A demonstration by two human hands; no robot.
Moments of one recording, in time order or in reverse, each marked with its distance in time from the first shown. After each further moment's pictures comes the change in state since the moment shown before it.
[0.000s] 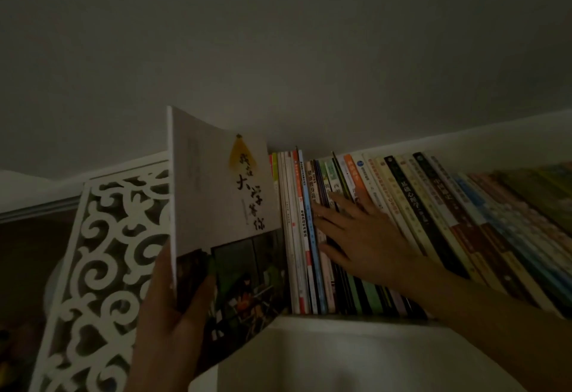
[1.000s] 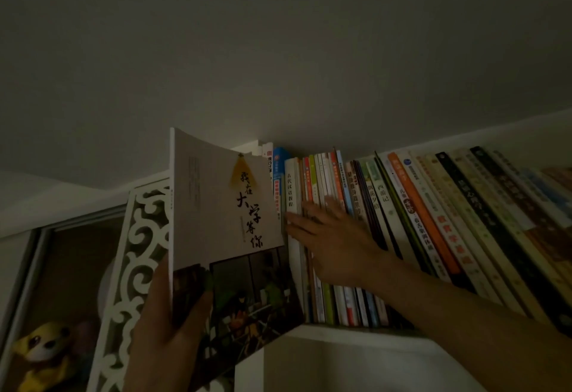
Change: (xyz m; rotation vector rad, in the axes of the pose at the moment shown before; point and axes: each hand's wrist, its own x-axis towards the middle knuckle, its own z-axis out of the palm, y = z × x) left_hand 0.017 -0.018 -0.045 0.150 0.035 -0.084; right_hand 0.072 -0.061 0.040 0.086 0.246 -0.176
